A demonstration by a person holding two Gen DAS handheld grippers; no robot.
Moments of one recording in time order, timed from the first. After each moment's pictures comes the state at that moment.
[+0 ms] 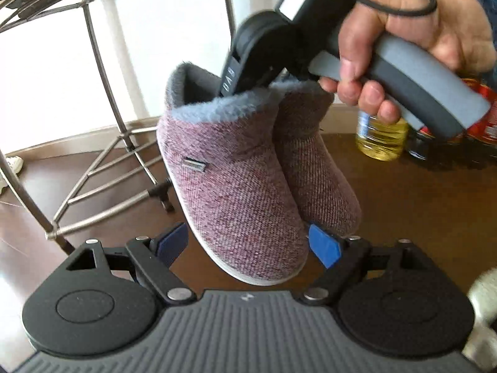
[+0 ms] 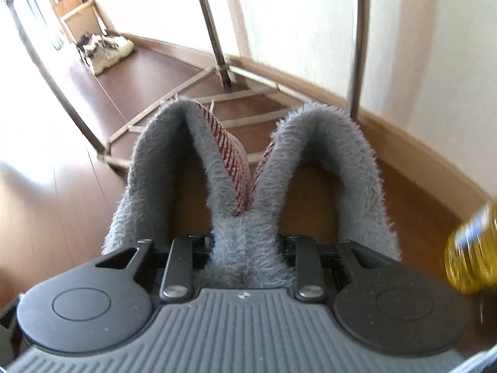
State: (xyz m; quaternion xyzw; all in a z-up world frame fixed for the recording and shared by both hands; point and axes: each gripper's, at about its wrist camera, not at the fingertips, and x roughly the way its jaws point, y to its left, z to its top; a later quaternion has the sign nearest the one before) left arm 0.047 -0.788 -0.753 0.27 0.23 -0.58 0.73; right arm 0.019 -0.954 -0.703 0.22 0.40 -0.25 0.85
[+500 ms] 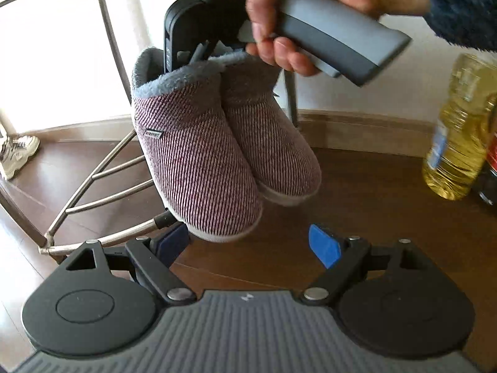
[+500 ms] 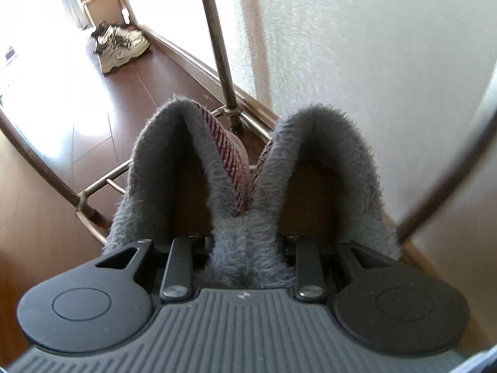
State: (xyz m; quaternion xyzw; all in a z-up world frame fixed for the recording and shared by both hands) left arm 0.088 -0.885 -0.771 0.26 0.27 -0.52 0.77; right arm 0.143 -1.058 -0.707 0.18 0.44 -0.20 0.86
